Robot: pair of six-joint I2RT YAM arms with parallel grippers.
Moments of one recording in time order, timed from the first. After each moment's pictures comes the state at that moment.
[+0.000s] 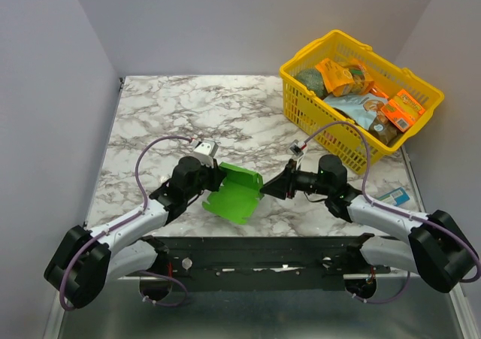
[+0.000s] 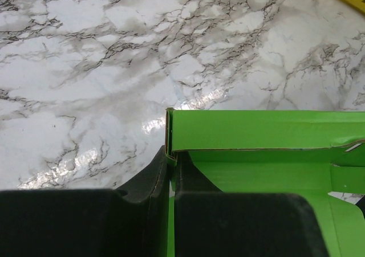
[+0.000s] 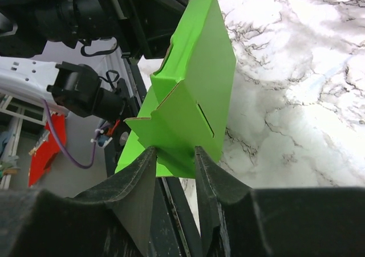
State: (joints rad) left arm -0.61 1.05 0.41 0.23 0.04 -0.34; right arm 0.60 1.15 0.39 0.56 -0.68 0.56
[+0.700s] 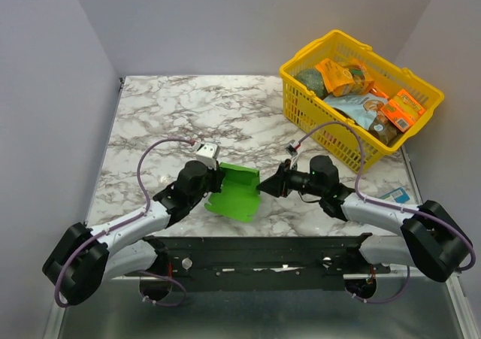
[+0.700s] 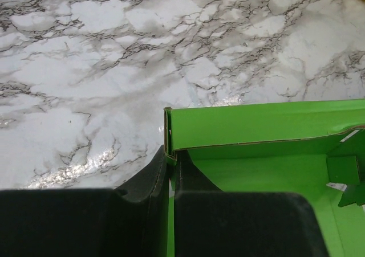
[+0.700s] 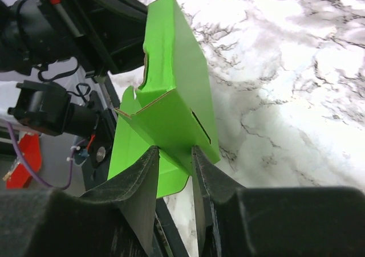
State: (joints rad) left arm -0.68 1.06 0.41 0.23 -0.11 -0.34; right arm 0.66 1.23 0.41 0.57 -0.49 0.56
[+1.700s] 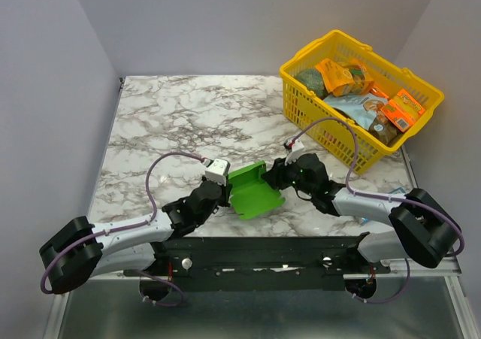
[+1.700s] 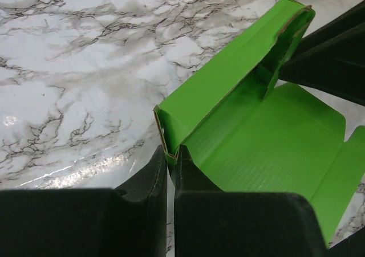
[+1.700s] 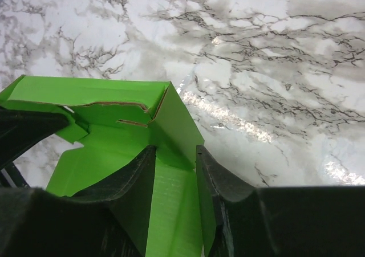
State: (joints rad) left arm -0.98 1.04 0.35 0.27 -0.45 -0.42; right arm 0.71 1.34 0.47 0.49 -0.07 0.39
